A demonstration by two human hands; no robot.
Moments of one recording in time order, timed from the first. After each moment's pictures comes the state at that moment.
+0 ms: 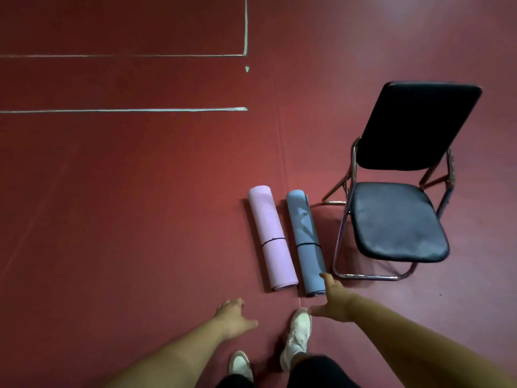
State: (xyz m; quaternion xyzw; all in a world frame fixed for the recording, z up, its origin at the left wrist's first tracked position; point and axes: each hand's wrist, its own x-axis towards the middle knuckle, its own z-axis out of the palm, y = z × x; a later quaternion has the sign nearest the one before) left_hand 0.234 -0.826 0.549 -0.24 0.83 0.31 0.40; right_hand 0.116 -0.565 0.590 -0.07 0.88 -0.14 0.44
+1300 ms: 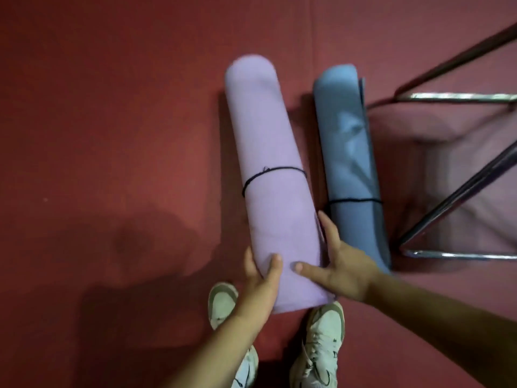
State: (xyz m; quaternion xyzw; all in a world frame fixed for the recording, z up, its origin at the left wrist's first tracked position) left_hand -0.007 -0.780 0.132 -0.50 0.59 0.57 0.27; right_hand -0.109 -0.629 0.129 -0.10 0.84 -0.22 0.49
